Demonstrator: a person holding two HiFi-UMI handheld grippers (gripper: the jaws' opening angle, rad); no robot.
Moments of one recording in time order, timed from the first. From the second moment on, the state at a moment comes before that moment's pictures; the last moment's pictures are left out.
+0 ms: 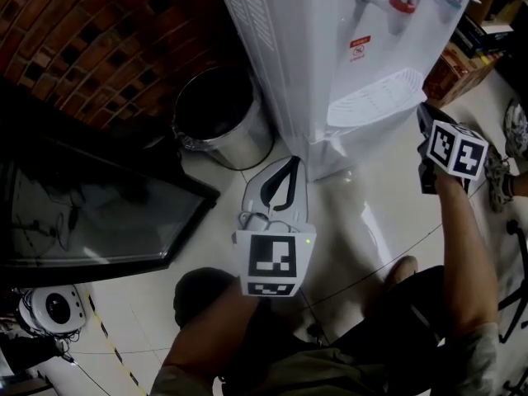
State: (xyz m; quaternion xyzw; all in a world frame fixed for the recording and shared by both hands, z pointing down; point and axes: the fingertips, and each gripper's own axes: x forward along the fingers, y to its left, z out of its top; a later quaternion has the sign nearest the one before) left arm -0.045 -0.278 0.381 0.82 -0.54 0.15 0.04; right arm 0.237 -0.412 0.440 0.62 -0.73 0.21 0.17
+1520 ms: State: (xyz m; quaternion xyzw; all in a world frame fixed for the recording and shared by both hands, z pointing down) left arm -0.046 -0.129 0.267 0.84 -0.54 0.08 -0.03; right arm 0.142 -0.131 0.230 0.50 -0.86 0.04 0.08
